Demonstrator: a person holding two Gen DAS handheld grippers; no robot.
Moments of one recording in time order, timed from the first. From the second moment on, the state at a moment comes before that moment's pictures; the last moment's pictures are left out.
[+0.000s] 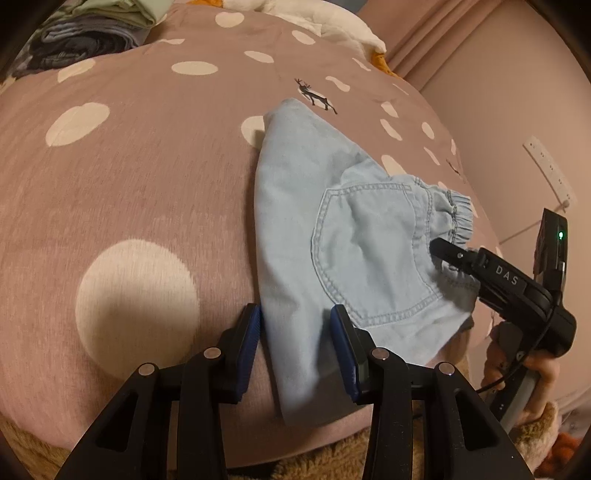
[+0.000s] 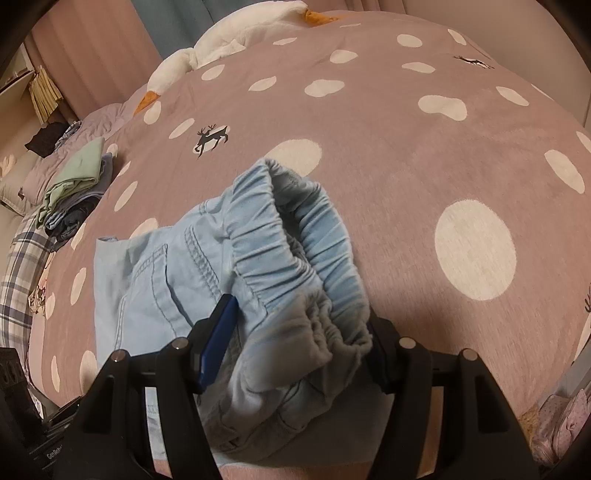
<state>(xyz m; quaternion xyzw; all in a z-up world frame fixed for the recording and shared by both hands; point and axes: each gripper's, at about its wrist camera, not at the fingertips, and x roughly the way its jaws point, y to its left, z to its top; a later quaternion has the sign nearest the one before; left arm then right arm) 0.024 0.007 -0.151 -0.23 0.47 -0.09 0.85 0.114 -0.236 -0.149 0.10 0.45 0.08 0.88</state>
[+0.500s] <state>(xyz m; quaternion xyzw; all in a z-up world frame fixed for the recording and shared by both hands) 0.021 0.006 -0.155 -0.24 0.46 -0.08 0.85 0.100 -0.245 -0.156 0.10 0.45 0.10 0.88</state>
